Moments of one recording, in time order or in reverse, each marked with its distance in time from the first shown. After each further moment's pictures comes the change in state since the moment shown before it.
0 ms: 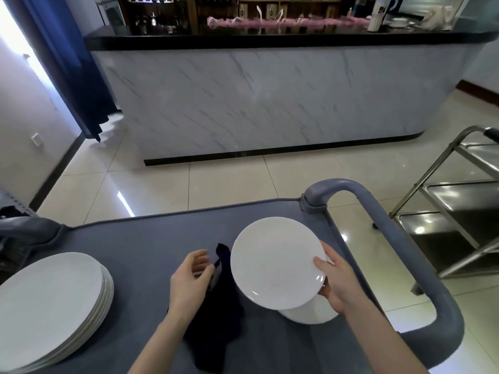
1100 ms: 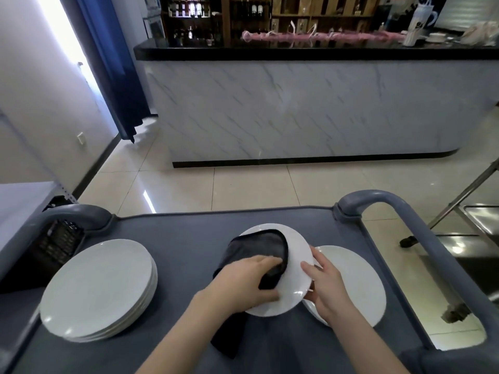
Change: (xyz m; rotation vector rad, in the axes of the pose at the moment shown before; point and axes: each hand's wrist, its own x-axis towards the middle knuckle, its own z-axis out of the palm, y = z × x) left_hand -0.020 0.072 -0.039 0.802 -0.574 0.513; right_hand -0.033 0.017 0.099 0.022 -0.126 -0.011
